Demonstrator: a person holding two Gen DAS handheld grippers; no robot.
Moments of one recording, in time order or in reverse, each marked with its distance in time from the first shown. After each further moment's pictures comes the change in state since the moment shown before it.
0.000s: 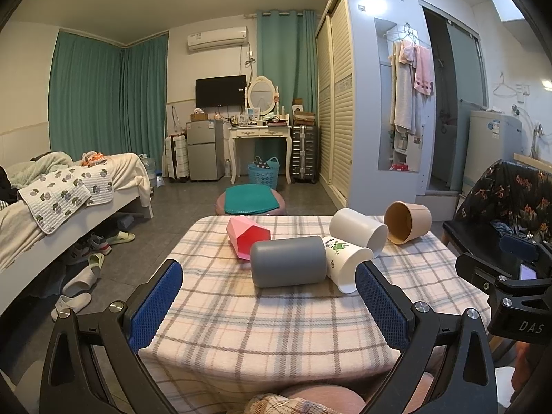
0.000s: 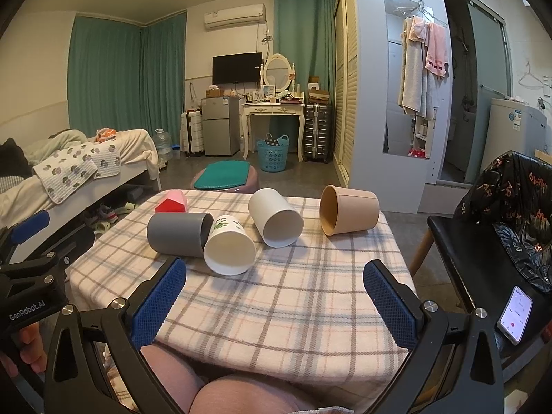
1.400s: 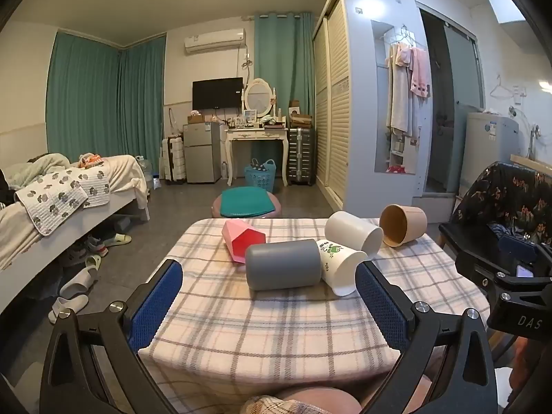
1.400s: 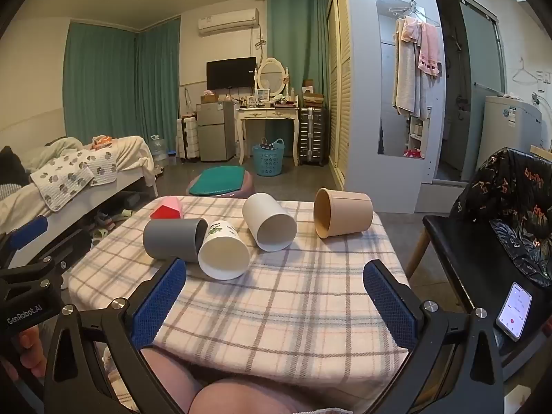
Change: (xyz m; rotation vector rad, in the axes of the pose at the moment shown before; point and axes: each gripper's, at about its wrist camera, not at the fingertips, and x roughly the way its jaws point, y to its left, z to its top) left arm -0.003 -0.010 0.005 0.004 -0.007 -0.012; right arm -0.006 -0.005 0.002 0.017 -0.035 -0.013
